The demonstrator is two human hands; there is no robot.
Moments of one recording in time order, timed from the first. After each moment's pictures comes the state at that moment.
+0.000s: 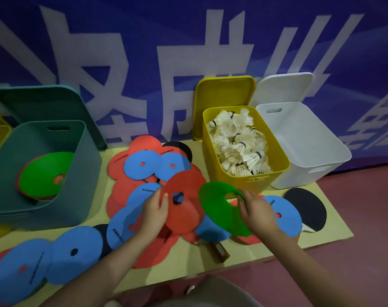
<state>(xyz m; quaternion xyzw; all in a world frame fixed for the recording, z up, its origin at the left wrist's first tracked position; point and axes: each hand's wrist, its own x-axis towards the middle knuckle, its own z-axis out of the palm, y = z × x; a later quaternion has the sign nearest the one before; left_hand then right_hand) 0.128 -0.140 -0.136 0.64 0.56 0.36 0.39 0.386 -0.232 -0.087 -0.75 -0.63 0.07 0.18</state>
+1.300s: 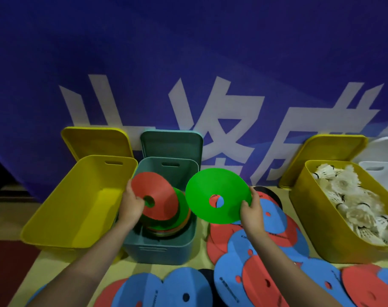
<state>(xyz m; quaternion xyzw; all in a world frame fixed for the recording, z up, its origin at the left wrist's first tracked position) -0.249 0.050 -0.081 0.53 0.72 0.37 0.26 0.060 -0.029 -0.058 -0.70 -0.40 0.30 0.51</state>
